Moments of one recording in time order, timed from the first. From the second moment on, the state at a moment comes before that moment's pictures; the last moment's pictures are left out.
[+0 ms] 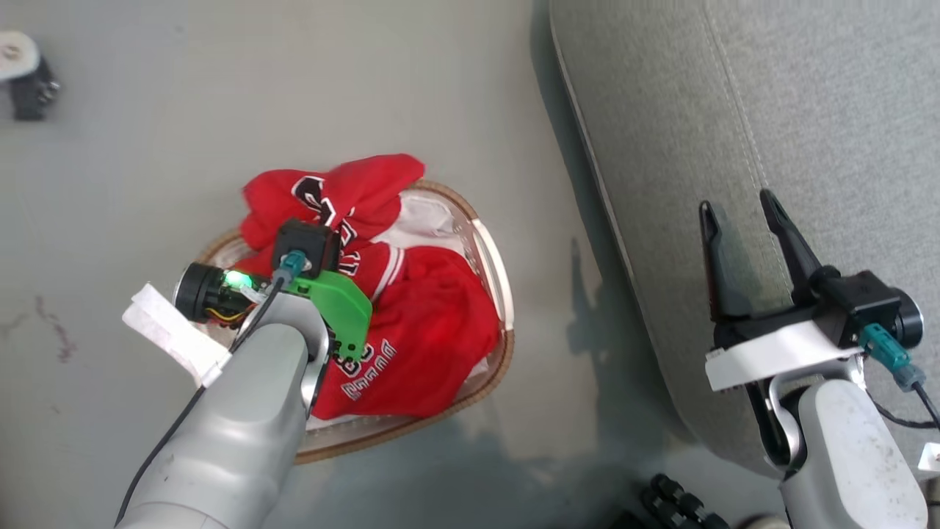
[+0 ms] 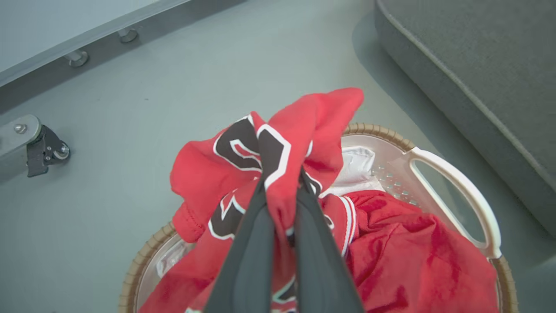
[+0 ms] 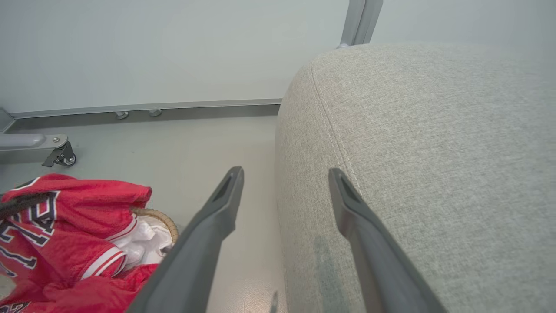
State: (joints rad) left arm -0.79 0.08 -0.62 1.07 -0.36 0.01 -0.26; right arm -0.28 -0.05 0.01 0.13 0.11 0.13 -0.26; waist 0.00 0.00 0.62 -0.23
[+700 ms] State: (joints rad) left arm -0.87 0.23 -0.70 0.73 -0.24 -0.10 -0.26; right arm -0.07 -0.05 -0.01 0.18 0.01 0.13 -0.26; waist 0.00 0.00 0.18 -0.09
